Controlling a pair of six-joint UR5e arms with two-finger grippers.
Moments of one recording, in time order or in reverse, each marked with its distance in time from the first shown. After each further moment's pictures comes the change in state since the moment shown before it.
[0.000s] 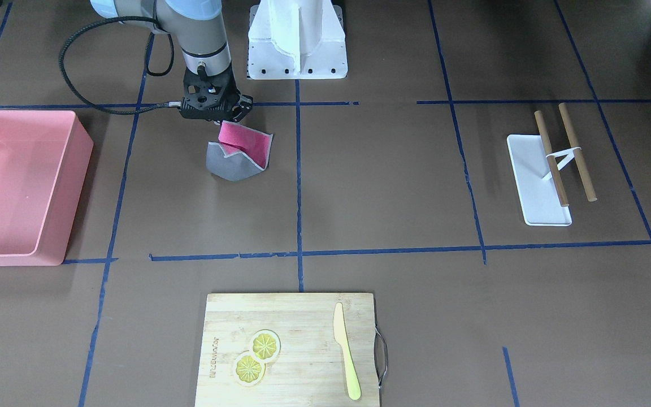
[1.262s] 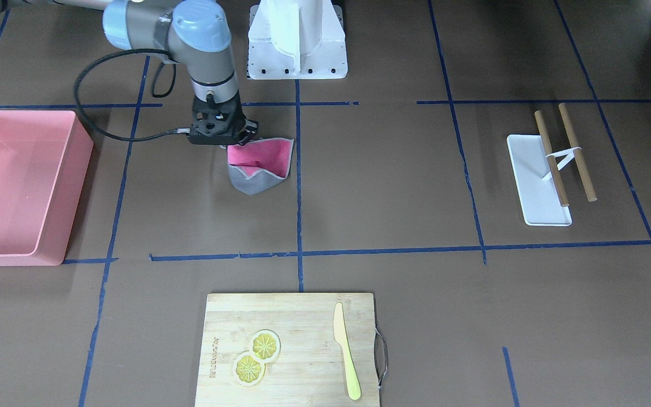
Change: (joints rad) left arm -0.001 -0.012 0.005 0.003 -0.002 -0.039; right arm 0.041 -0.032 -0.073 0.093 -0.004 -0.064
